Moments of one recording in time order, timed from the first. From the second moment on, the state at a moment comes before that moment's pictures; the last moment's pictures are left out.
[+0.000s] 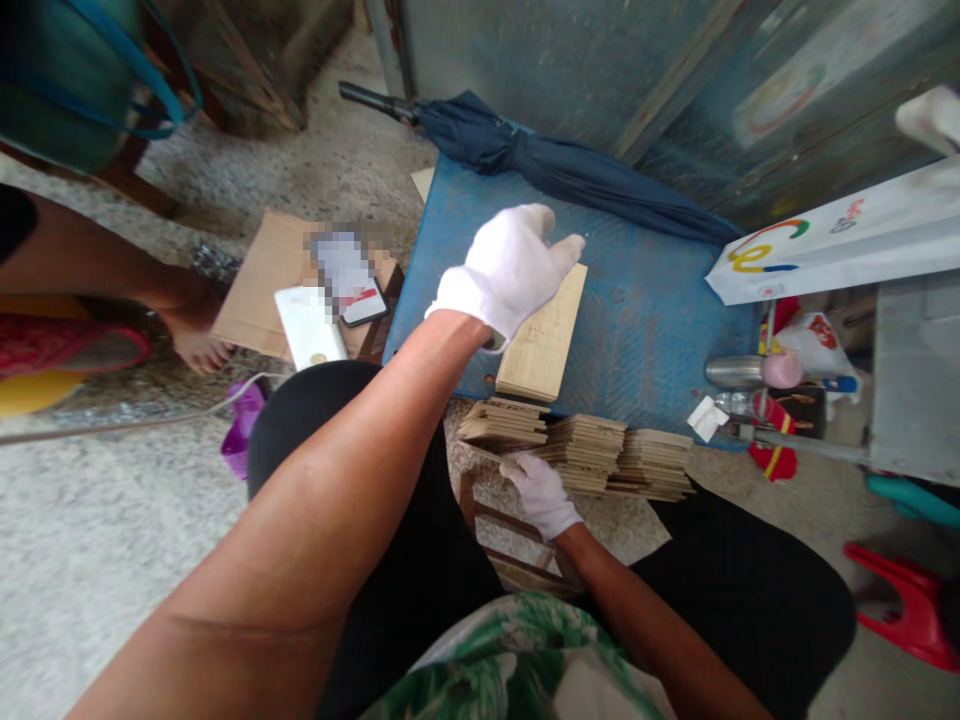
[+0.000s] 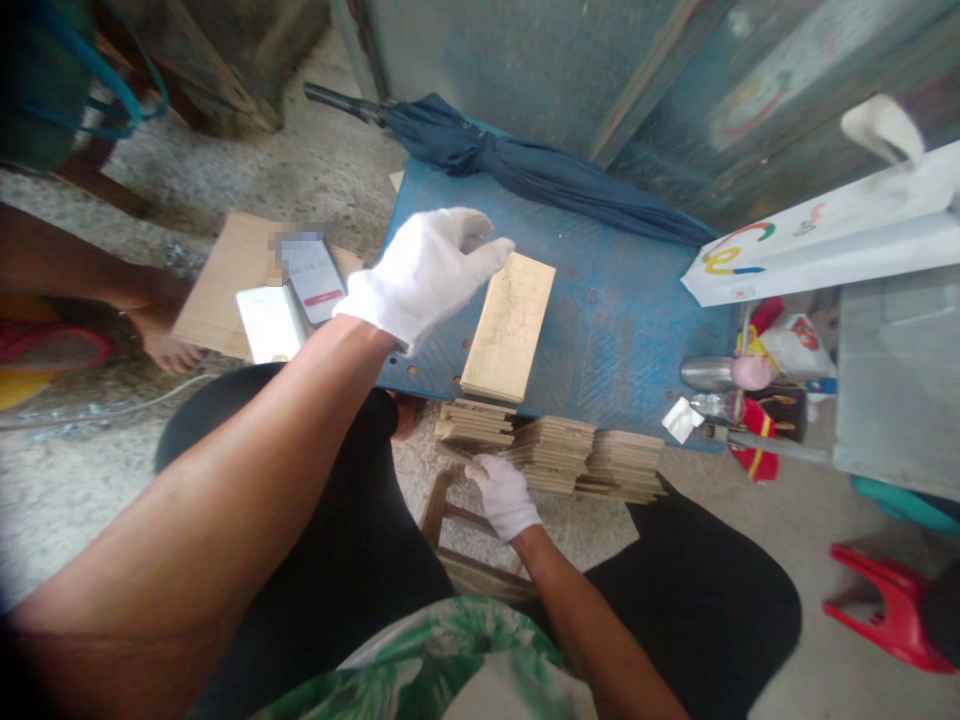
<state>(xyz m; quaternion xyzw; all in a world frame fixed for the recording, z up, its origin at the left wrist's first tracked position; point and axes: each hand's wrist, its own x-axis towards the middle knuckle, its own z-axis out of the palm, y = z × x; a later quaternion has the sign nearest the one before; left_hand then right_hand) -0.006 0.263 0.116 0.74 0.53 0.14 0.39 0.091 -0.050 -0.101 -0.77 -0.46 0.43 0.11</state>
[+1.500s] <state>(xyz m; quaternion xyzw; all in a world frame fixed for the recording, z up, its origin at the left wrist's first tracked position) 0.008 0.251 0.101 0.64 0.53 0.13 0.55 0.096 0.120 0.061 -0.85 -0.37 0.29 0.25</state>
